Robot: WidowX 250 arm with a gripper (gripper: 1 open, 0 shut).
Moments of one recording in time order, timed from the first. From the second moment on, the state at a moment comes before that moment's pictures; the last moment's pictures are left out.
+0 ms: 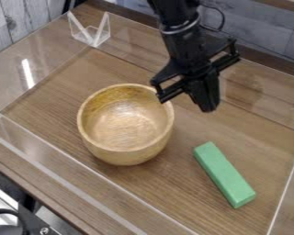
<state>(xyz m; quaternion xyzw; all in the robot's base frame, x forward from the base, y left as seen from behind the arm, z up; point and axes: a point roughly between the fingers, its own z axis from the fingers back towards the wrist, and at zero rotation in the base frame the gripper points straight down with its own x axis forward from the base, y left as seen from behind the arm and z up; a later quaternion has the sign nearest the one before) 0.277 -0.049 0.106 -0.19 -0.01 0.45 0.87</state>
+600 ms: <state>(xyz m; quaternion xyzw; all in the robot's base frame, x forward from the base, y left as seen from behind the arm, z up) 0.285 -0.033 0.112 -0.19 -0.02 0.49 0.85</state>
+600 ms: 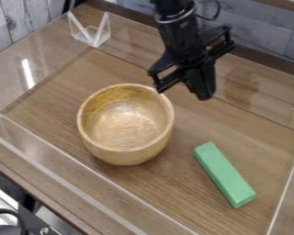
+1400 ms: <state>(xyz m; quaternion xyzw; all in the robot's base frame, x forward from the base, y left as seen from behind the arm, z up) 0.263 -0.034 0.129 -0.18 -0.04 0.56 0.80</state>
